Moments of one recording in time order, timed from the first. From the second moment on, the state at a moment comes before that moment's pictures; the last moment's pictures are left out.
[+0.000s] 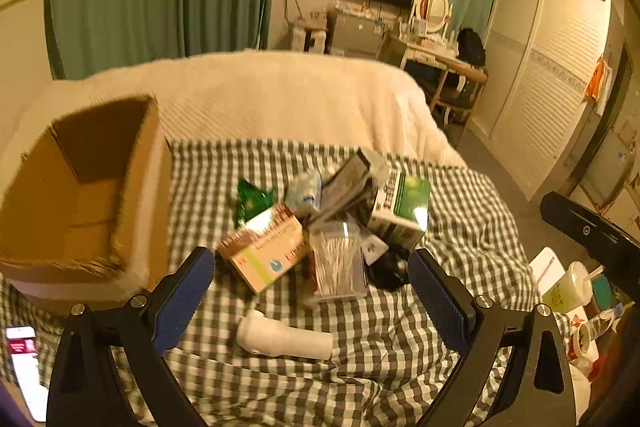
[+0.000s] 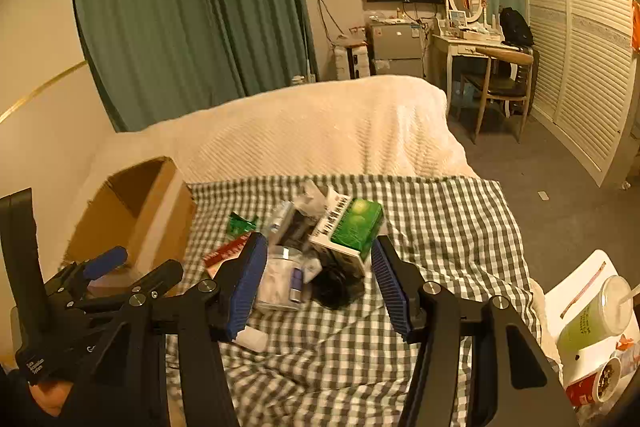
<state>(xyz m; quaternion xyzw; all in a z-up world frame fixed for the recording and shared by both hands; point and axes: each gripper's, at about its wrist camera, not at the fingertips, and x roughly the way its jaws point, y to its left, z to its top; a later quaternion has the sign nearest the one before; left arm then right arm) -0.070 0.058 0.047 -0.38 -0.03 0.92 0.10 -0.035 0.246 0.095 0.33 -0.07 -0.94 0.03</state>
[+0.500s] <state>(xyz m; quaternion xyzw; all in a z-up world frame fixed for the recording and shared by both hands) -0.108 0.091 -0.048 -0.41 -0.03 0.91 0.10 -0.083 0.261 0.003 0.35 -0.04 -0.94 0.03</state>
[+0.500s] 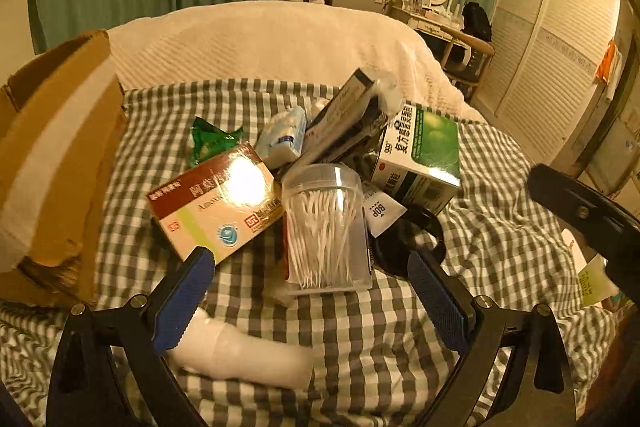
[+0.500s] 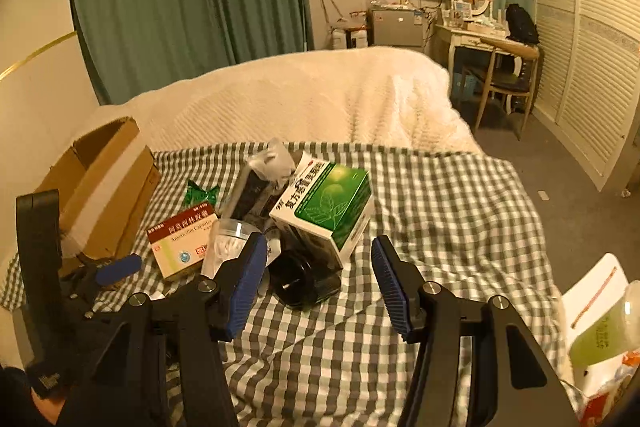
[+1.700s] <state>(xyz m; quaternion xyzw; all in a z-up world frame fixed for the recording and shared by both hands) -0.140 0.113 -0.111 -0.44 -0.03 0.89 0.13 -0.161 0.279 -0.147 0.44 -0.12 -0.88 0.14</state>
